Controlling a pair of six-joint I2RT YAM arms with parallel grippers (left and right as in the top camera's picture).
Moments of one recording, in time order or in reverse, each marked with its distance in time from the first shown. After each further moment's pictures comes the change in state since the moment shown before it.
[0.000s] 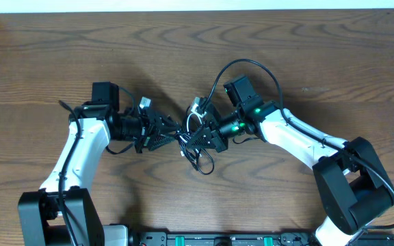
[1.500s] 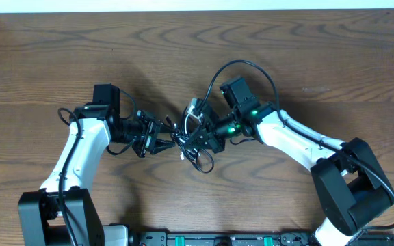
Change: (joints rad) left arm -0.001 0.000 0.000 -0.050 -0.035 -0.318; right arm 0.025 0.000 0.000 0.021 0.075 -0.003
